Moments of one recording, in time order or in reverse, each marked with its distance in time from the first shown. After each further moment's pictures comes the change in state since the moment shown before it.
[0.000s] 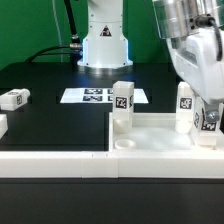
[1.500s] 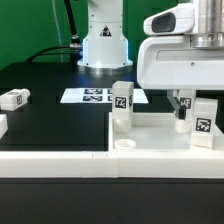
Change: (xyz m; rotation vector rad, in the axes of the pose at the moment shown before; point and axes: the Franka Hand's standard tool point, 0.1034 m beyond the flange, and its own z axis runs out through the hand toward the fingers) arm -0.001 0.001 0.007 -0.094 0.171 -1.289
